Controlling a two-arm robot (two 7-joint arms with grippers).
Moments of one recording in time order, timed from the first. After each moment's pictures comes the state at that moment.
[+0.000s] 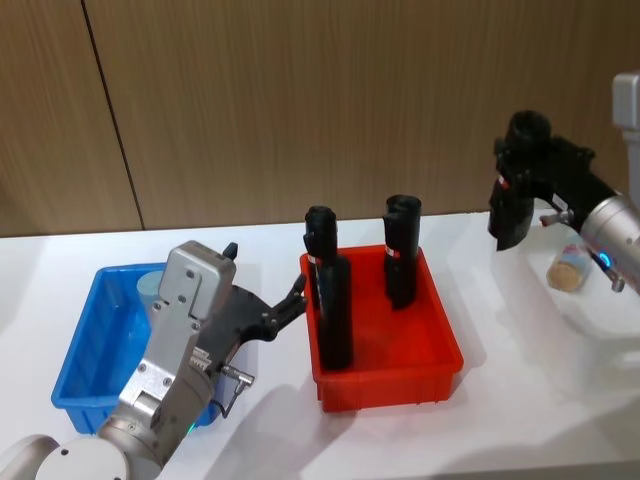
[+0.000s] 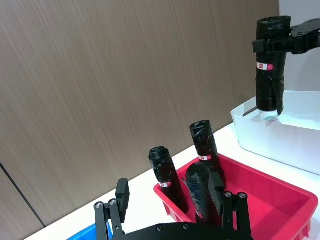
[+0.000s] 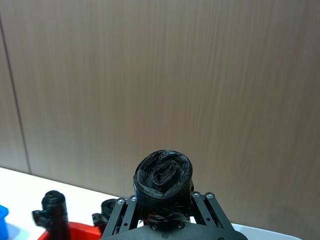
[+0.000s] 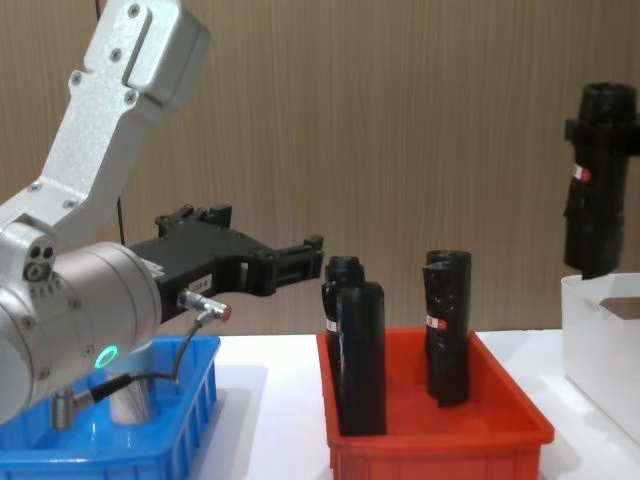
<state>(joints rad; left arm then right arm) -0.24 0.38 0.45 -1.63 -0.20 0.01 -0.01 0.49 0.27 -0.17 -1.37 0.24 0.13 0.21</state>
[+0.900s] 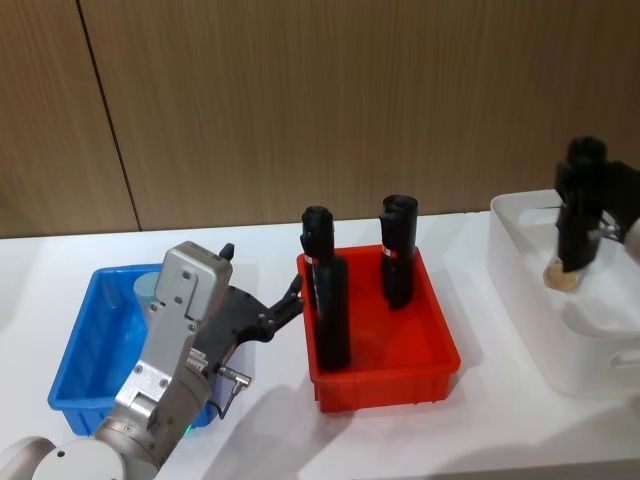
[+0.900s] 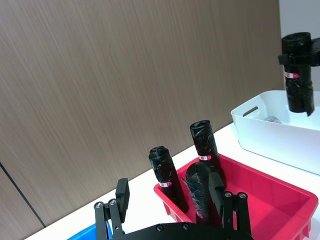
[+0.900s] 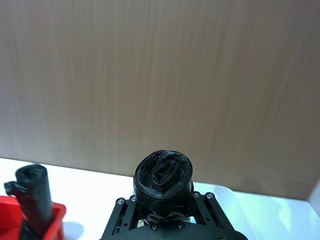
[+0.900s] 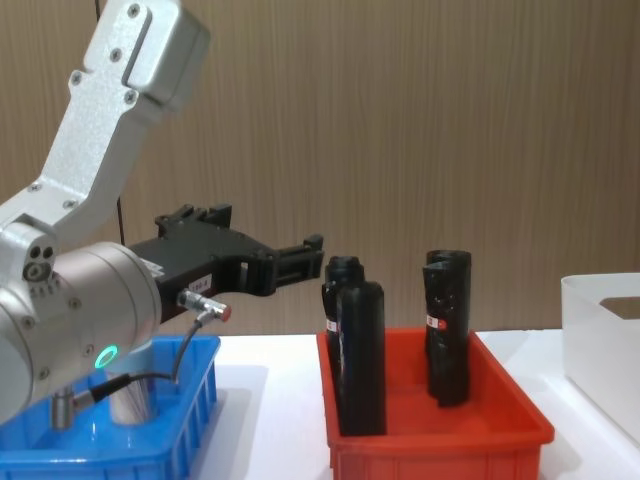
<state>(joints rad) -0.24 0.38 0.45 -1.63 -0.20 0.01 -0.01 0.49 0.31 -0.13 -1.31 0.17 0.20 0.11</state>
